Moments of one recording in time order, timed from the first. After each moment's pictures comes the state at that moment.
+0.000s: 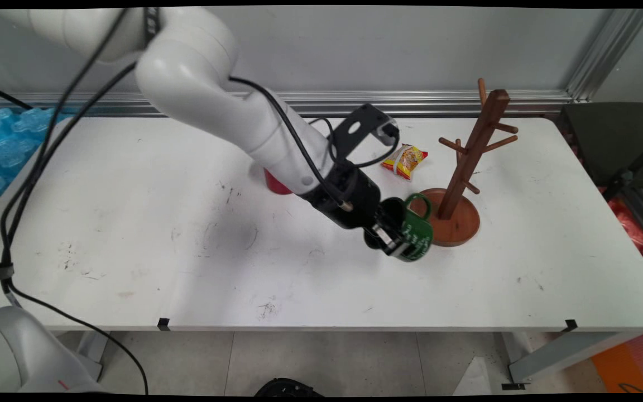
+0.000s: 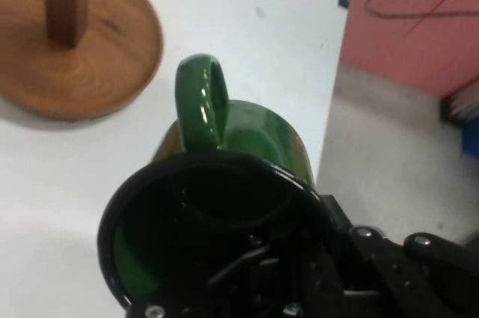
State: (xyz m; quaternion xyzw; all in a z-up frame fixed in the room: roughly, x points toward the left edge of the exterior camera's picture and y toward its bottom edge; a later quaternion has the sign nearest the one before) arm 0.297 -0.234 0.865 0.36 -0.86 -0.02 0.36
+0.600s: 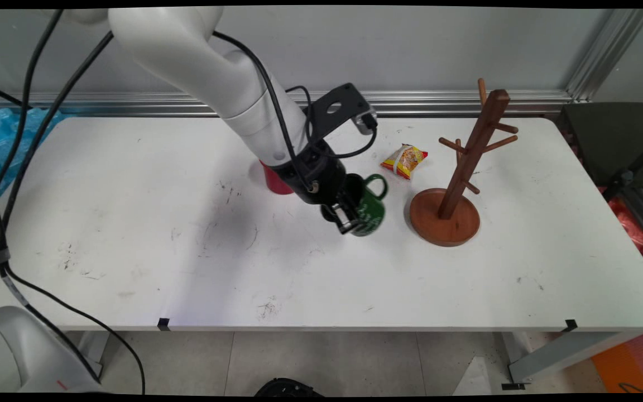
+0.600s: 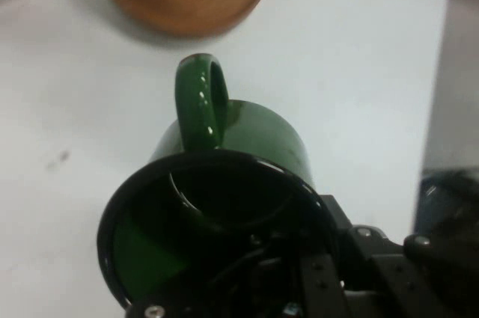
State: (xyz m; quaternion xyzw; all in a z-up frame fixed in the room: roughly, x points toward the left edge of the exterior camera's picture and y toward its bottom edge) arm 0.322 -0.238 0.895 0.34 -0.91 0.05 0.25
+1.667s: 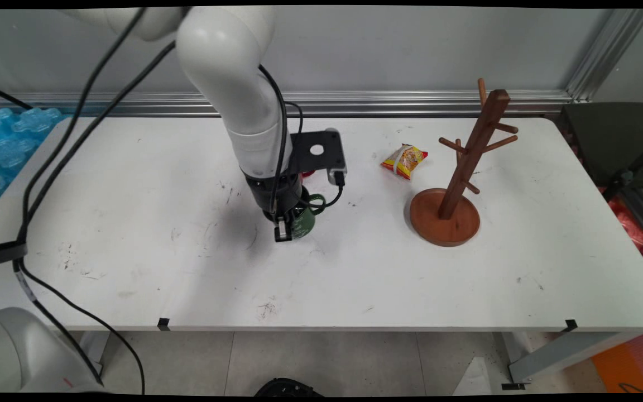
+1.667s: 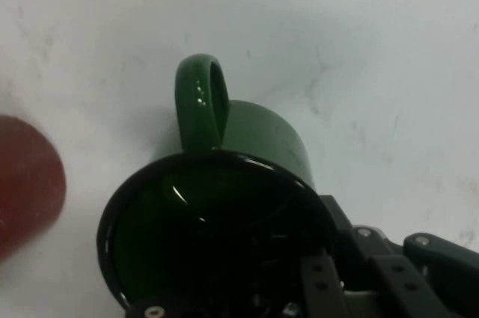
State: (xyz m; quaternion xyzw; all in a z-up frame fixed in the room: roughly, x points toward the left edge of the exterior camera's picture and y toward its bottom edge) arm 0.331 -0.254 0.853 0.25 -0.97 0.07 0.02
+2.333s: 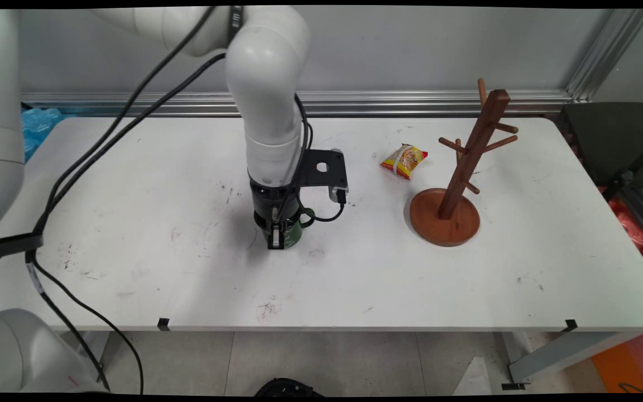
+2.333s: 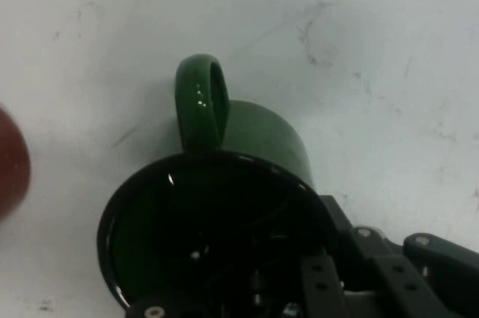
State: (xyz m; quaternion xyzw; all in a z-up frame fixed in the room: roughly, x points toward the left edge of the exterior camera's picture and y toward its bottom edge) arm 0.317 -0.271 0.828 0.23 -0.97 0.03 -0.05
